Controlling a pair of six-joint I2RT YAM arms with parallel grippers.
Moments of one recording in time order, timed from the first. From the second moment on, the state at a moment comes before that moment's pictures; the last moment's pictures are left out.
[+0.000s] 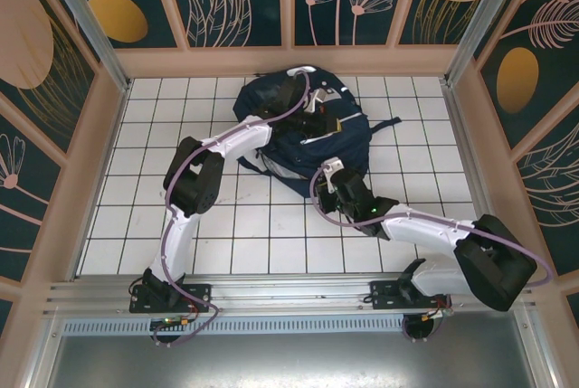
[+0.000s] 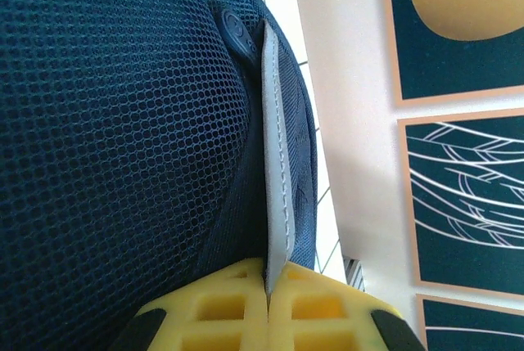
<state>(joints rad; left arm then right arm) -0.63 2.25 1.82 -0.13 0.70 -0.89 0.79 1.27 0.52 0.09 0.11 0.26</state>
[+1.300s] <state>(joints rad) -0.62 2.13 1.70 -0.18 0.62 -0.61 0.26 1.31 0.60 -0.03 -0.38 0.84</state>
